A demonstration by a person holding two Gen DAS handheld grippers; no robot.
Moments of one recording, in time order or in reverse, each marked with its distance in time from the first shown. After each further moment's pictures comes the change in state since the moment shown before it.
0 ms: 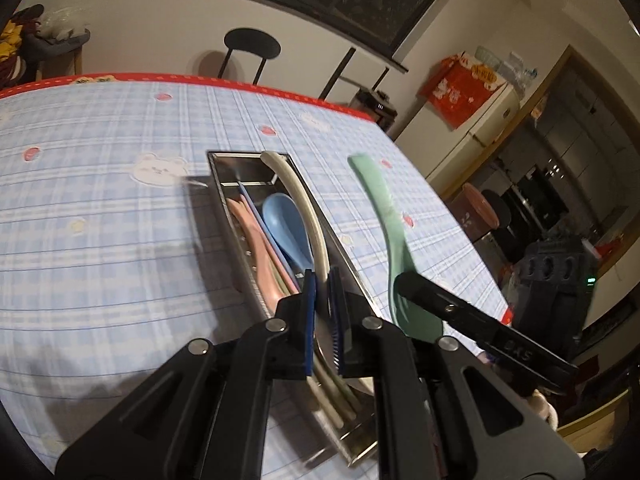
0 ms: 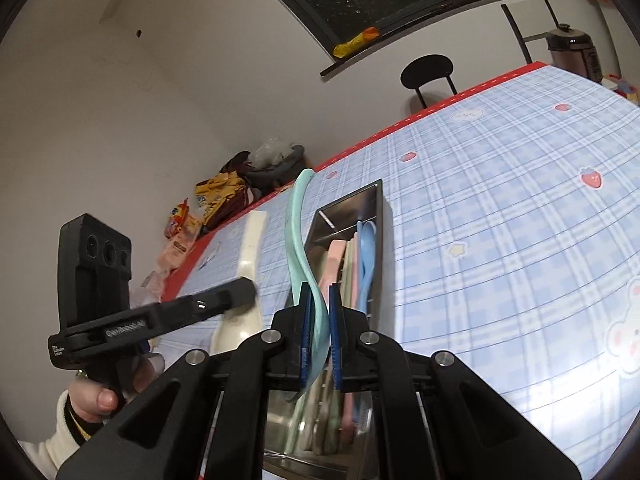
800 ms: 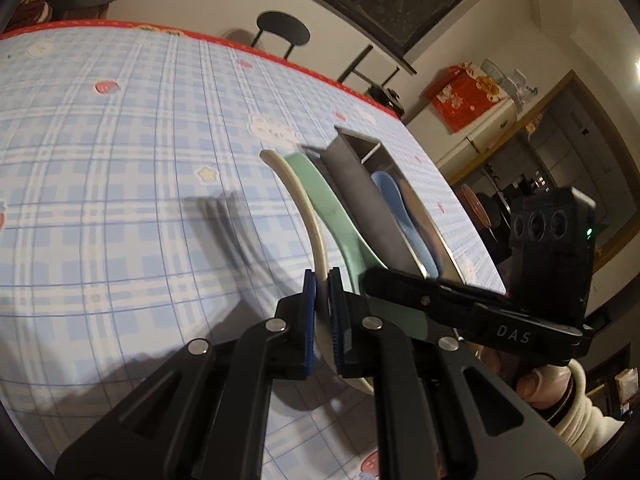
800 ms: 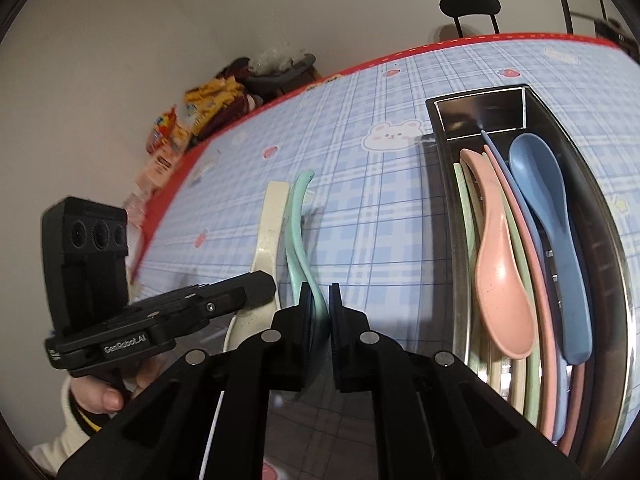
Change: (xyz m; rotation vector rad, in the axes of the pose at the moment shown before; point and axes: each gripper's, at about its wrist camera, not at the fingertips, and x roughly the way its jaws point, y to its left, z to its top) left arm -0.045 0.145 -0.026 -0.091 0.017 -0.087; right arm 0.127 0.099 -0.035 -0.057 0.313 -0.060
